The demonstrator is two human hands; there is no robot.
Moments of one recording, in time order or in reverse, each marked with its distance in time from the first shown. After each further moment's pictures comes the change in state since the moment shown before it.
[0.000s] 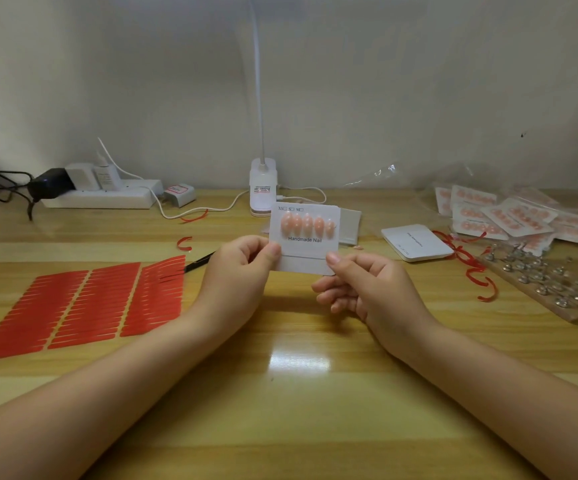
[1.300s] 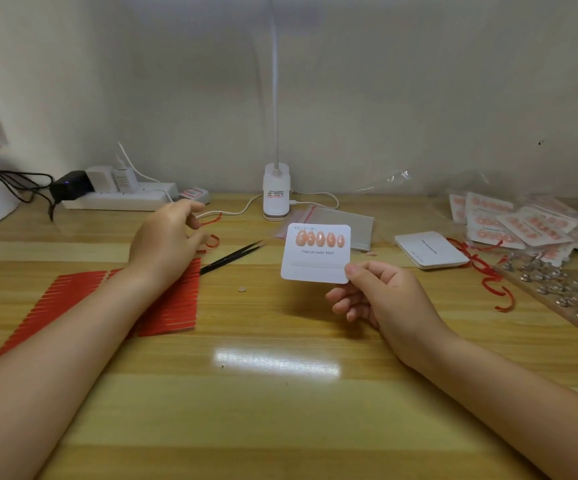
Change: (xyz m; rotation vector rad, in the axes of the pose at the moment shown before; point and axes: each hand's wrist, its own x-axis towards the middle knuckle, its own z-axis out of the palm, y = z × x) left_hand 0.072 -0.074 -0.095 0.703 0.242 0.201; right_hand 0.005 0.008 -0.002 -0.049 -0.009 0.010
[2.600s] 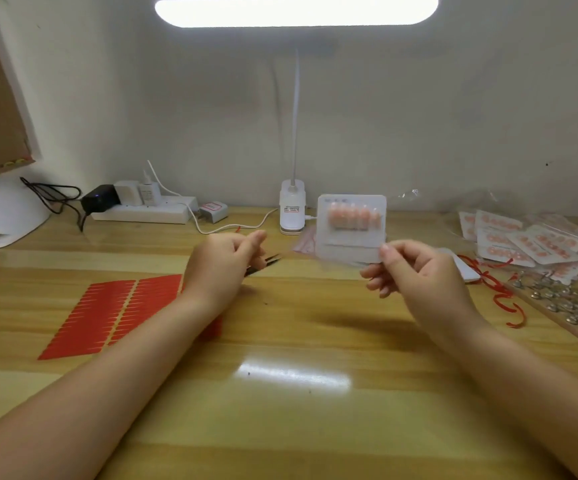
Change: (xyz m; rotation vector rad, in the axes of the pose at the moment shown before) left_hand -0.026 0.063 -0.012 -0.447 -0.129 -0.235; right_hand 0.004 -0.032 -0.008 -0.319 0.118 -0.303
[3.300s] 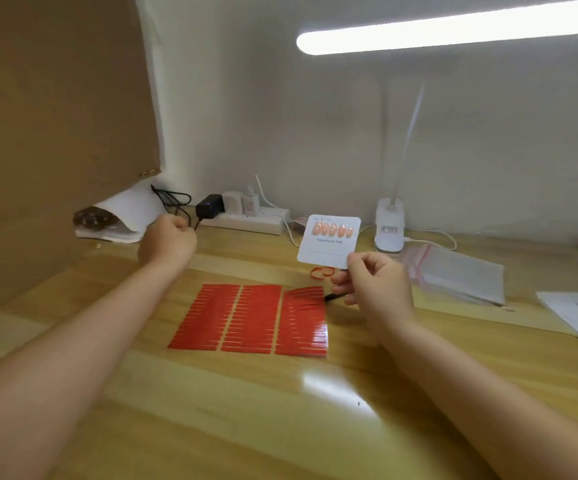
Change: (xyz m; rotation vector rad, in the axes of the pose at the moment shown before) left_hand 0.058 -0.128 -0.169 0.394 0.506 -0.433; right_hand 0.041 -0.007 0.168 0.186 -0.070 0.149
